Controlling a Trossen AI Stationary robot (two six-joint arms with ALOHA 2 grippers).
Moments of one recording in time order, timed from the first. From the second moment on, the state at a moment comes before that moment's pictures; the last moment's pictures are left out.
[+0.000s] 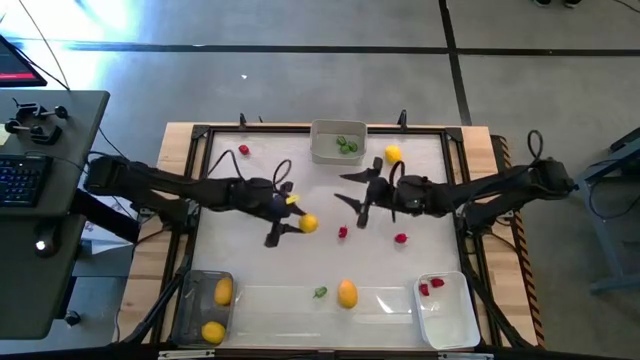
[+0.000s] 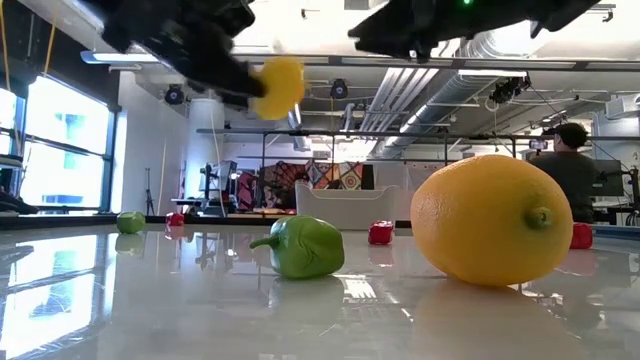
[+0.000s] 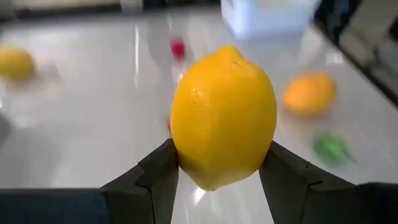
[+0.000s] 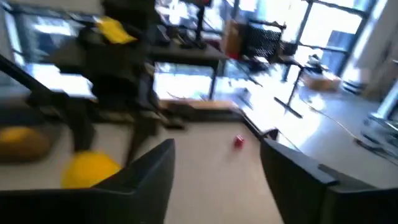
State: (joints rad) left arm -0.02 1.32 0.70 0.07 0.13 0.11; right arm 0.07 1.32 0.72 0.52 0.36 -0.13
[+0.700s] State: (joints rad) left arm -0.63 1.09 0.92 -1.09 0.09 -0.76; right arm 0.07 1.33 0.72 0.36 0.39 -0.11
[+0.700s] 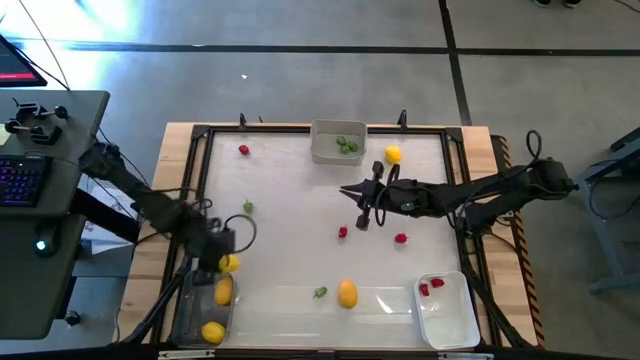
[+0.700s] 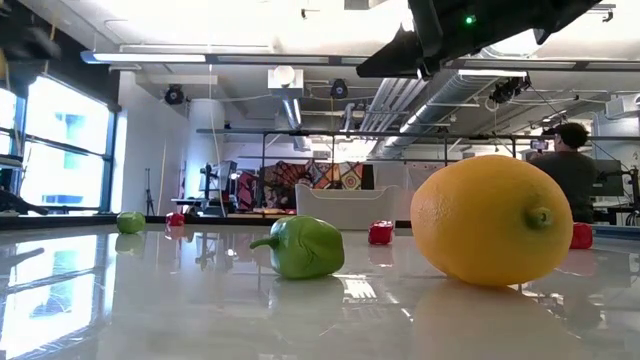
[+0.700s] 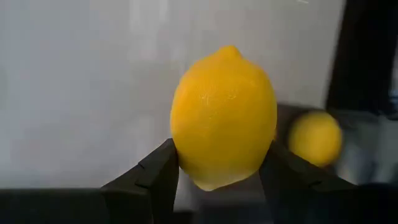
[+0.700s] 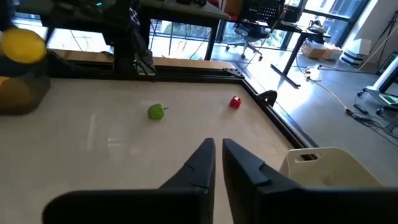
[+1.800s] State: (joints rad) left arm -0.94 1.36 0.93 -1.10 0.12 -0.91; right arm 0.03 1.33 0.72 0.33 0.38 -0.11
